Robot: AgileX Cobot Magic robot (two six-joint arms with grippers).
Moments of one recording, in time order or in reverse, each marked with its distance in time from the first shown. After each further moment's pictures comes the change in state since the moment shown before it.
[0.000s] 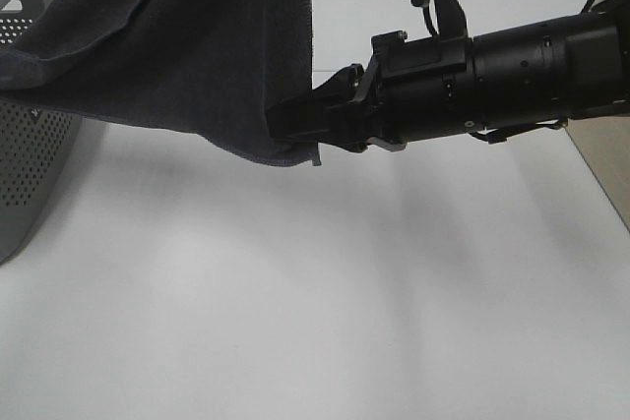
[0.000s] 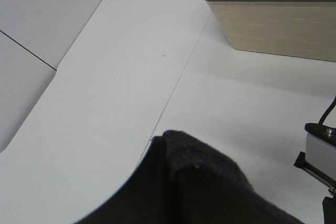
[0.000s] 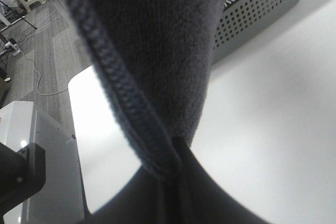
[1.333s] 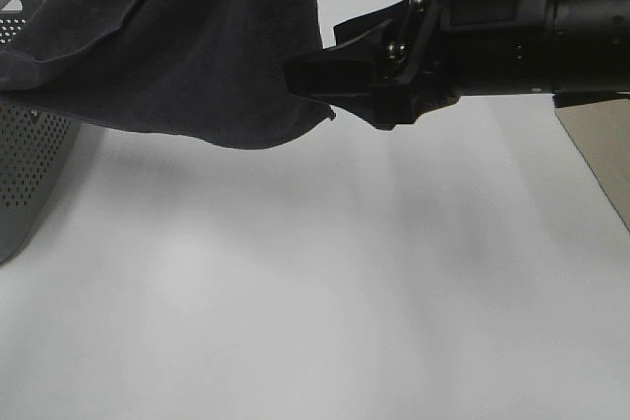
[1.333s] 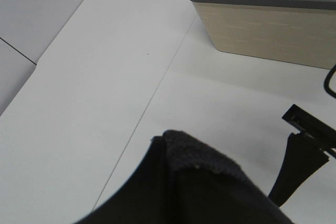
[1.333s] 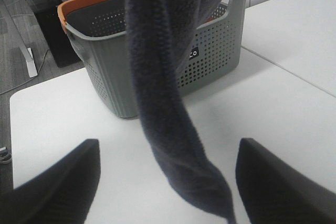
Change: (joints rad) left arm -0.001 0.000 0.000 -0.040 0.030 -0.033; right arm -0.009 -0.225 0.073 0.072 -0.152 -0.214
